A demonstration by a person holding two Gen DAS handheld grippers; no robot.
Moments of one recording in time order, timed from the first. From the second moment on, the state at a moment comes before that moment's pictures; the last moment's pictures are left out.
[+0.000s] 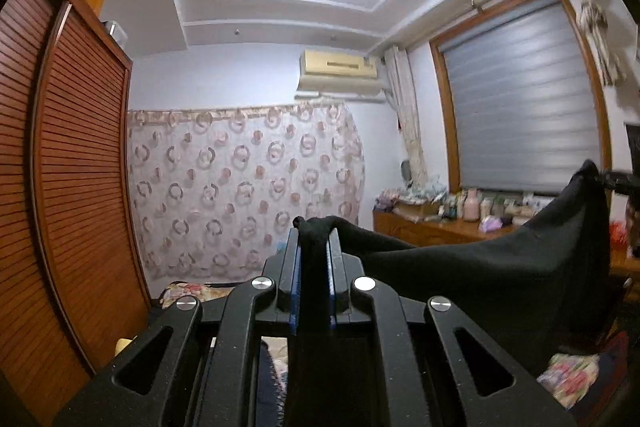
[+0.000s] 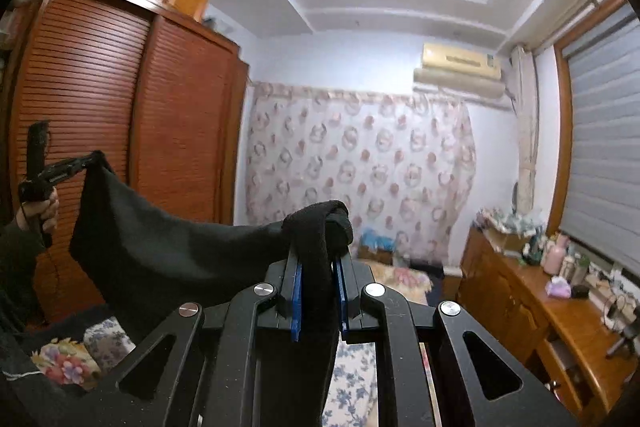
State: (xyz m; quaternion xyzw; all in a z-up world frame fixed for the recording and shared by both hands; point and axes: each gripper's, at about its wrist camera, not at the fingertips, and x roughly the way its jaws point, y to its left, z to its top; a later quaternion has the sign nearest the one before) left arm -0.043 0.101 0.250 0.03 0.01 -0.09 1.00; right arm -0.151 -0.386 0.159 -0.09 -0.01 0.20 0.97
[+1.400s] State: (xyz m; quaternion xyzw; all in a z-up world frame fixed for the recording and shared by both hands) left arm 0.295 0.045 0.022 0.03 0.33 -0.10 0.94; right arm 0.294 -0.325 -0.003 -0.08 0.32 0.13 0.93
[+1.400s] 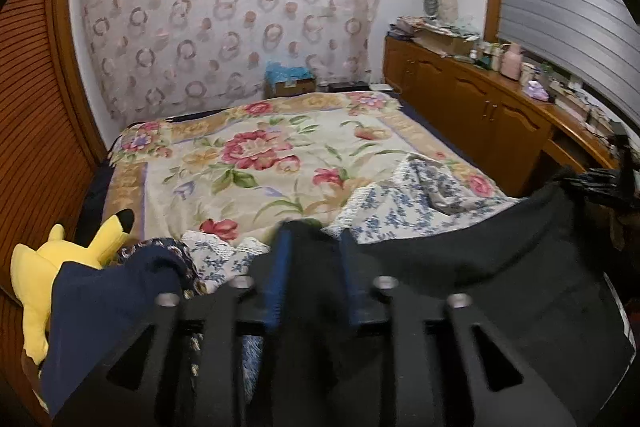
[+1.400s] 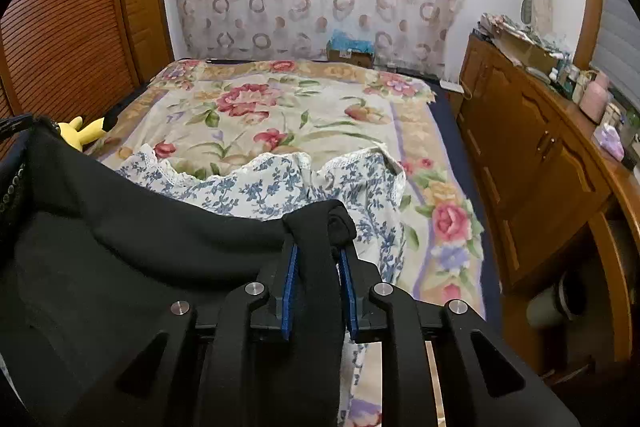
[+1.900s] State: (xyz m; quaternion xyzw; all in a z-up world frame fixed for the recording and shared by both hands) left arm 0.226 0.029 -0.035 0.02 0.39 -0.12 0.91; right arm 0.234 -0.350 -0.014 -0.04 0.34 0.14 0.93
